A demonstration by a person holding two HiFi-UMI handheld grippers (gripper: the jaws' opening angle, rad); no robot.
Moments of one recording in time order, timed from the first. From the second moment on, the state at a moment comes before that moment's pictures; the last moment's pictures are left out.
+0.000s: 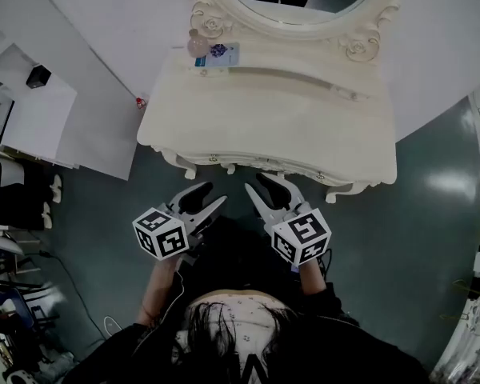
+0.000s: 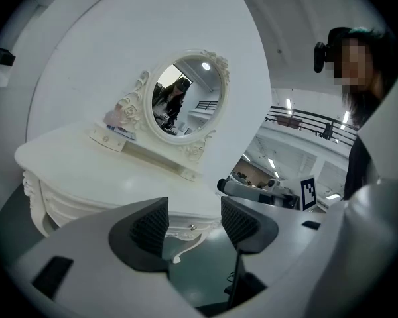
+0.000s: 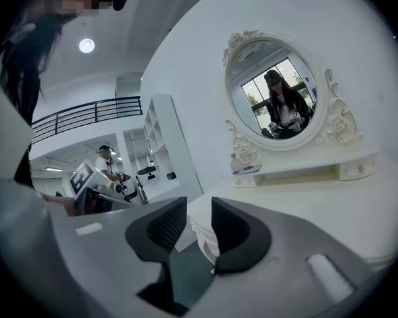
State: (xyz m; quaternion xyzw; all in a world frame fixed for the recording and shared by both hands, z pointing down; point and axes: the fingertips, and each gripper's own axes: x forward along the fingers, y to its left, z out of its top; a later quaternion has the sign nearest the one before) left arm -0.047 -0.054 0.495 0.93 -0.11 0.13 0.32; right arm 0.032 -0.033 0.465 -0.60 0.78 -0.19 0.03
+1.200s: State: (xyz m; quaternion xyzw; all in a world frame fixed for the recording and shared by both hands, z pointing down) left arm -0.229 -0.025 0.498 0.94 -0.12 0.12 0.30; right arm -0.158 -0.002 0.464 -0.57 0.79 -0.21 0.01
